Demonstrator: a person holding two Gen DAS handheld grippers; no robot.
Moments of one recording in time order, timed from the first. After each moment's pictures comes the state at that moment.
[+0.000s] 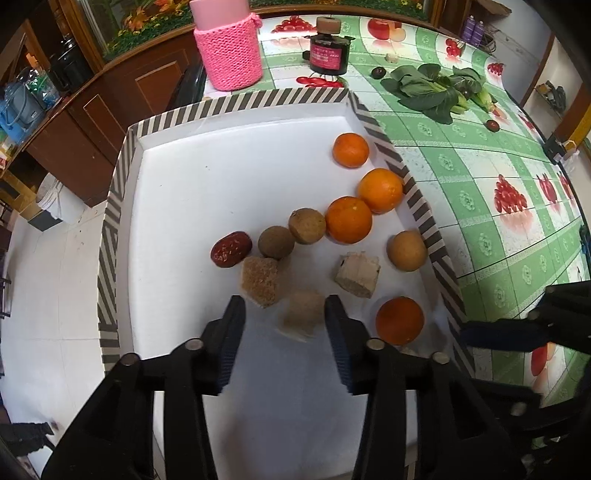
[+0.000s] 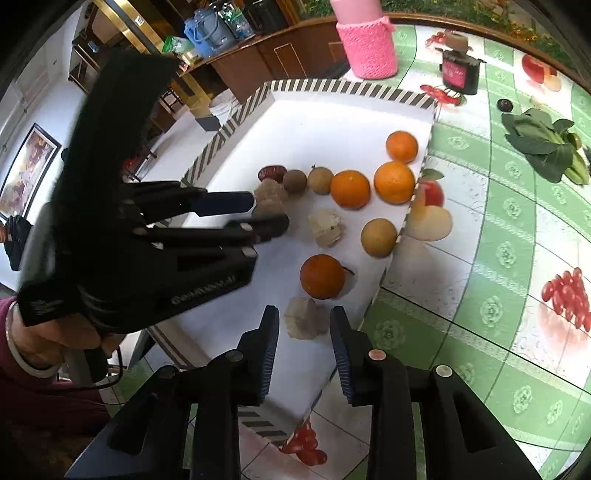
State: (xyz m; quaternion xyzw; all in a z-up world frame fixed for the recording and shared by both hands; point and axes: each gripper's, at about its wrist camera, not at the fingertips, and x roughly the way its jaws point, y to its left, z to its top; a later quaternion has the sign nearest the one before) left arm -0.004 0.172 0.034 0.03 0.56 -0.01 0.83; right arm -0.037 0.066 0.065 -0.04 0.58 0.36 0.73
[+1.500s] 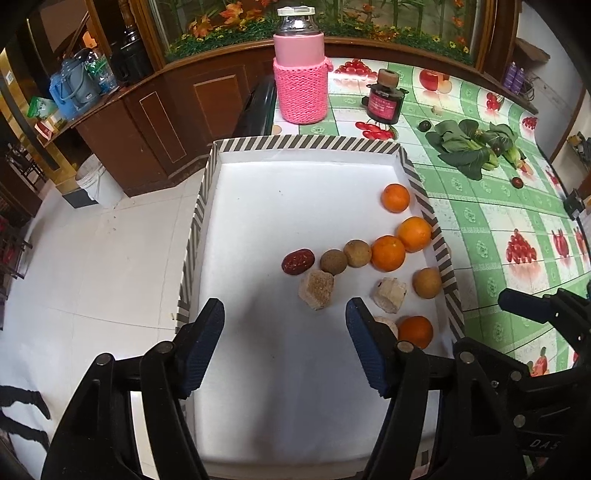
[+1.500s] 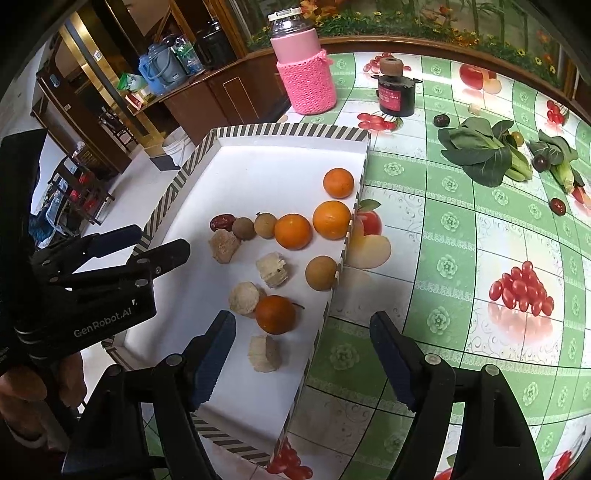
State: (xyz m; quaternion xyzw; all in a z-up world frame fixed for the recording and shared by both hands) left arm -0.027 0.199 0.074 0.00 0.51 0.09 0.85; right arm -0.019 0.059 0.080 -0.02 0.55 0.27 0.79
